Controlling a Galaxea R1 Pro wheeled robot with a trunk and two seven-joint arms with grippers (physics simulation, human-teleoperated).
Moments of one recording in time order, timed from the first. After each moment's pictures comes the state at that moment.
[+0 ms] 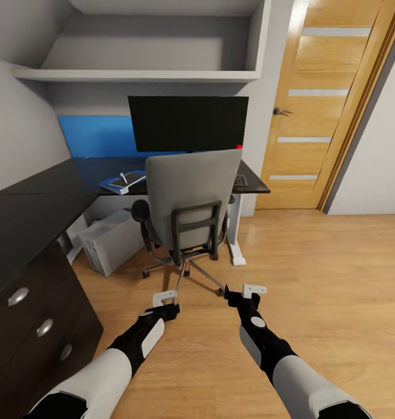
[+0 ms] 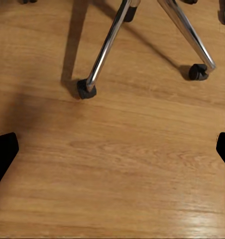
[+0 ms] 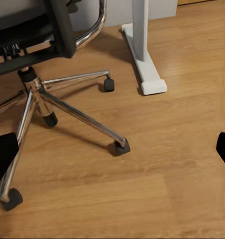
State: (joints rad) left arm -0.75 -0.17 -0.16 -0.39 0.34 0.16 0.23; right arm -0.71 0.13 0.16 -0.42 -0.18 -0.23 -0.19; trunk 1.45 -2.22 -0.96
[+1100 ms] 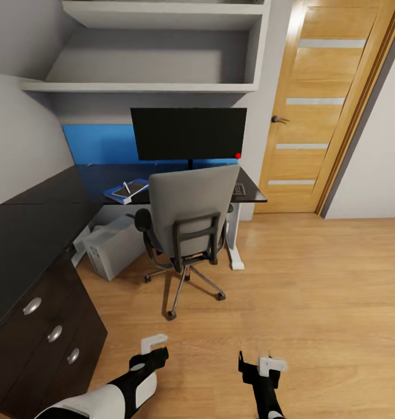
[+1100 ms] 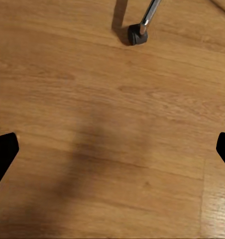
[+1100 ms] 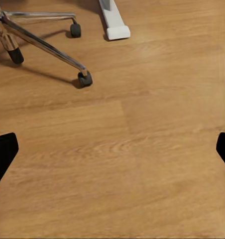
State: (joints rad) left arm -0.69 -0.17 -0.16 -0.03 0.34 -0.18 0.24; right arm -0.55 0.12 0.16 0.02 -0.18 -0.73 -0.19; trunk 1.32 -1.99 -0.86
